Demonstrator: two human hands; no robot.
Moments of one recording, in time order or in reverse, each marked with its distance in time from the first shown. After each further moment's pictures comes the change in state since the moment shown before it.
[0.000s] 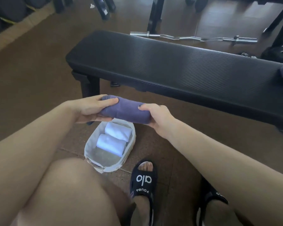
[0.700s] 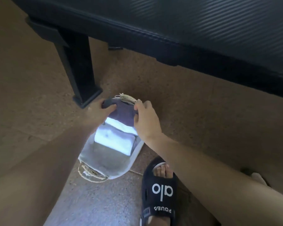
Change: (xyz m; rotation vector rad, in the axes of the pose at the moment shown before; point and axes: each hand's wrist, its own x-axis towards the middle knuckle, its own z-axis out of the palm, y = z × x) left_hand 0.193 -0.177 -0.025 0.160 0.464 -0.068; right_hand 0.189 0.142 0.075 -1.110 0.131 -0.615
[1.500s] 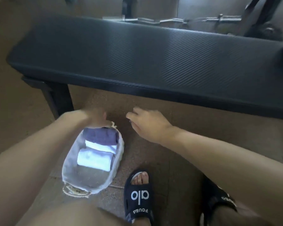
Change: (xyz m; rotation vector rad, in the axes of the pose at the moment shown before) left_hand -0.064 0.157 -0.012 1.067 -0.329 0.208; right_hand -0.041 0.011 -0.173 -0.458 -0.056 -0.434
